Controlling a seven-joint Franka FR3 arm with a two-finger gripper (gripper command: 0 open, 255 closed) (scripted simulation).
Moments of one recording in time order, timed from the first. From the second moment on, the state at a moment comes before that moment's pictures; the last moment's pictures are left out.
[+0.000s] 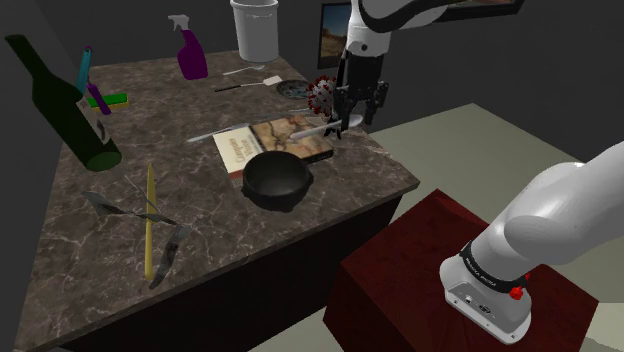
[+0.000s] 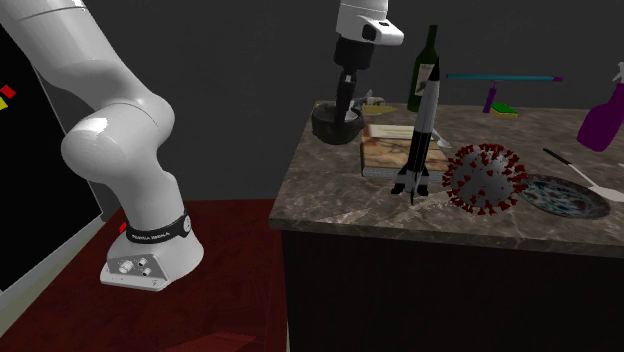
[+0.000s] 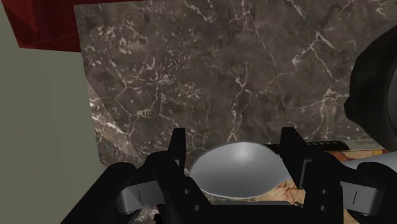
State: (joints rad) arm 0.03 -0.31 0.14 -2.24 0.14 1.80 0.33
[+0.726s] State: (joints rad) arm 0.09 -0.26 0.23 -2.12 0.17 1.75 0.47
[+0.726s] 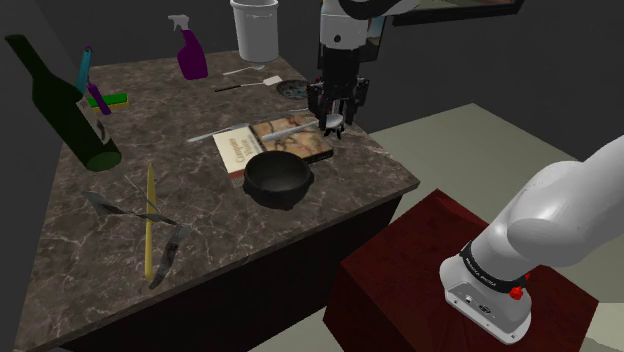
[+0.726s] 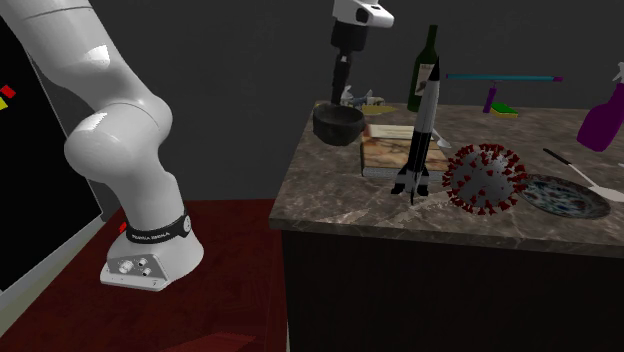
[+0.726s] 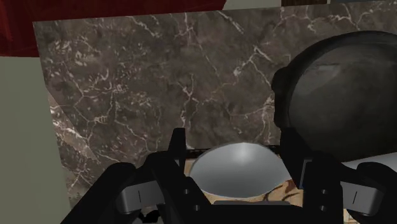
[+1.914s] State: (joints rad) arm 0.16 -0.13 0.35 -2.13 0.18 1.90 0.63
